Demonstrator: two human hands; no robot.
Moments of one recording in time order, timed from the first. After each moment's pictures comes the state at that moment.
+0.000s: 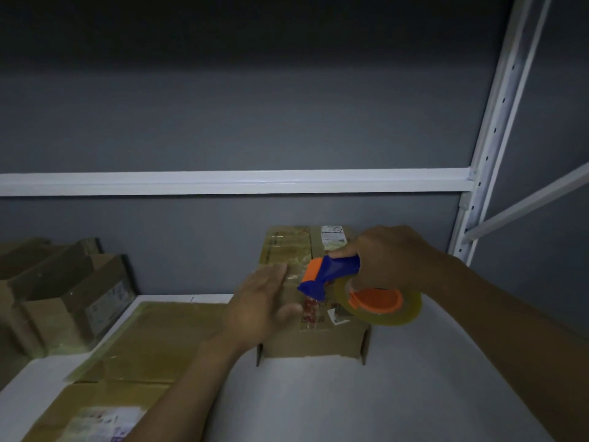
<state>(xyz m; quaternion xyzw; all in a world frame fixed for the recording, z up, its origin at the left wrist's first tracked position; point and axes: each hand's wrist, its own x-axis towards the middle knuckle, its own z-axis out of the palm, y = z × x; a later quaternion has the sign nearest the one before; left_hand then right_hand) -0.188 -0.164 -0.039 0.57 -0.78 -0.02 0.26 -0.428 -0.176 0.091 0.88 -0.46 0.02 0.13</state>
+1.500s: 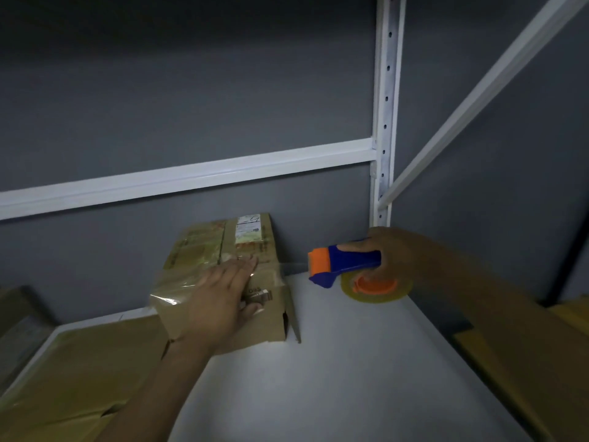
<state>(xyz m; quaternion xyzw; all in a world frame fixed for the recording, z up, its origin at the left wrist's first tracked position) -0.270 -0.198 -0.057 0.49 -0.81 0.24 0.23 -0.616 -0.199 0.020 0.86 -0.49 0.11 -0.08</state>
